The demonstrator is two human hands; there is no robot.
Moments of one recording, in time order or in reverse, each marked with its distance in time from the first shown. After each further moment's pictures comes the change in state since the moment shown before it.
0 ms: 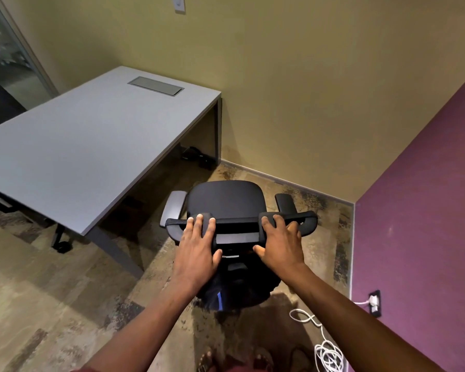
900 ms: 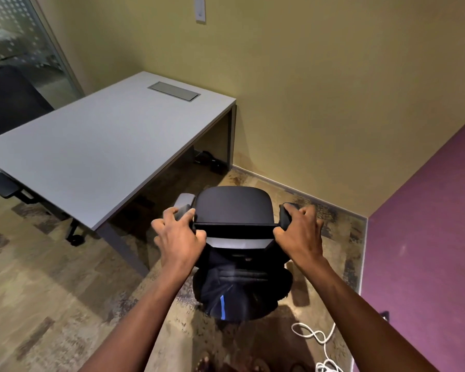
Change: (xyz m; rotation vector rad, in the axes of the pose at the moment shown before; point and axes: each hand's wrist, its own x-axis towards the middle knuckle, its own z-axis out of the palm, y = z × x) left_hand 0.013 0.003 -0.056 -0.317 0.179 -0.511; right_hand 0.021 0.024 -0.048 0.374 0.174 0.156
